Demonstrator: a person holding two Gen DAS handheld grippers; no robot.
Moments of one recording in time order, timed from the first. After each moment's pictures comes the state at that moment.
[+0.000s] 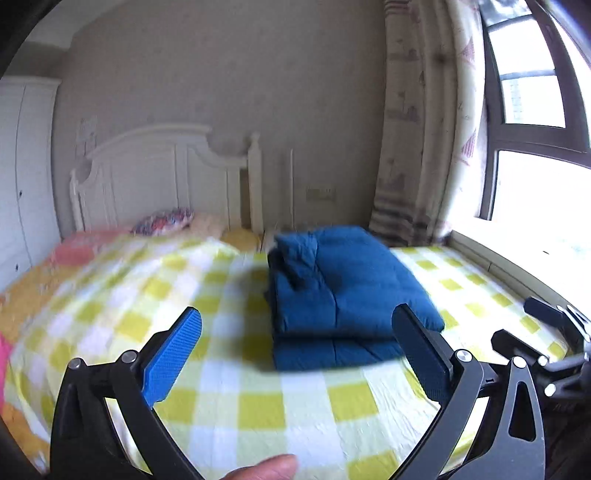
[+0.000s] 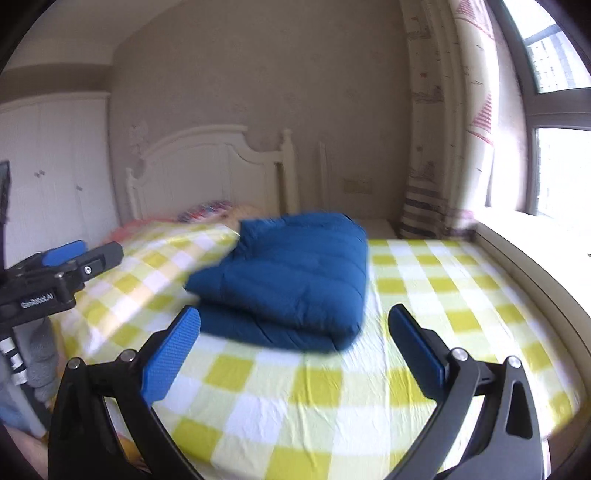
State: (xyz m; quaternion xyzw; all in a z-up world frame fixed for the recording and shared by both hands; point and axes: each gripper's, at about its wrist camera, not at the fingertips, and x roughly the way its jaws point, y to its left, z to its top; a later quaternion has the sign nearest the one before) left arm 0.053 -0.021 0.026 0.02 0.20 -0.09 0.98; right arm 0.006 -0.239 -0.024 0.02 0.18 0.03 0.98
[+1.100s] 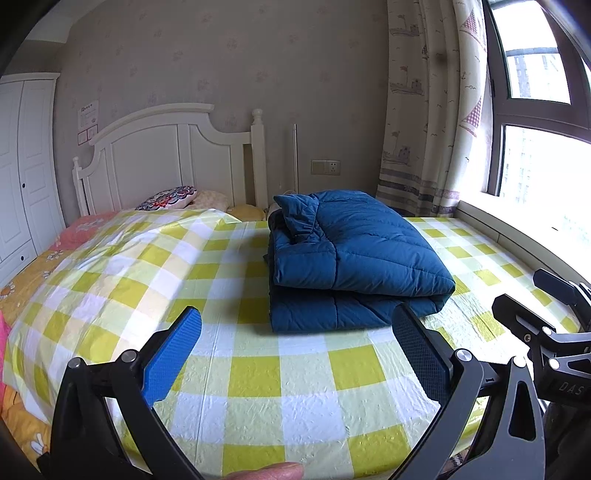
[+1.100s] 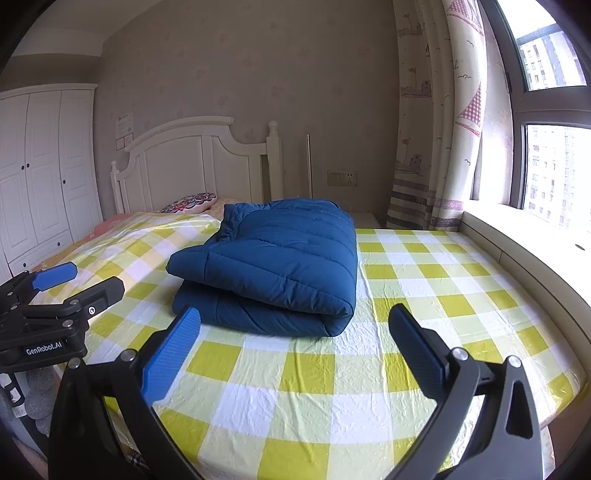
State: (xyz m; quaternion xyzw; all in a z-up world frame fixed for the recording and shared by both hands) left arm 0.036 -0.020 -0.013 0.03 0.23 -0.08 0.97; right arm 0.007 -0.232 -0.040 0.01 0.19 0.02 0.98
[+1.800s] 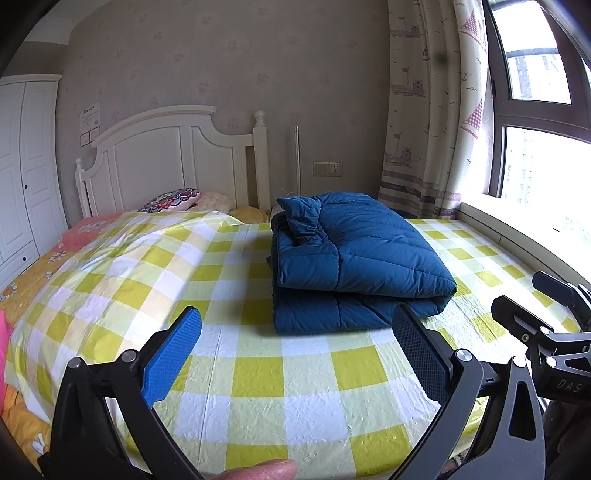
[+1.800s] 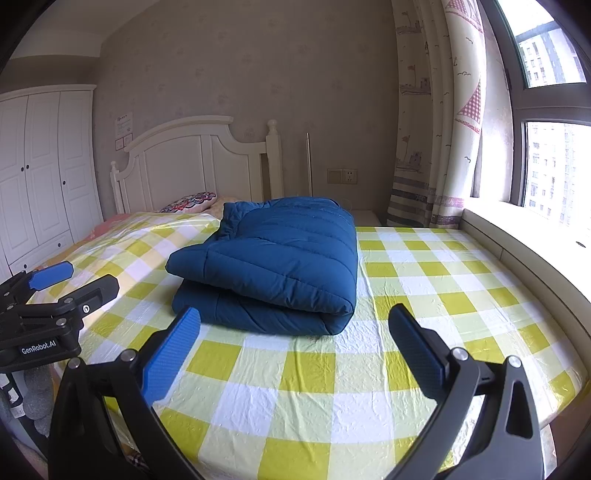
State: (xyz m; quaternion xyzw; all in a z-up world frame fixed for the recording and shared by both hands) left arm 0.034 -0.015 -0.013 0.03 0.22 -0.08 0.97; right arm 0.006 -0.232 -0.041 0.02 0.19 0.02 0.98
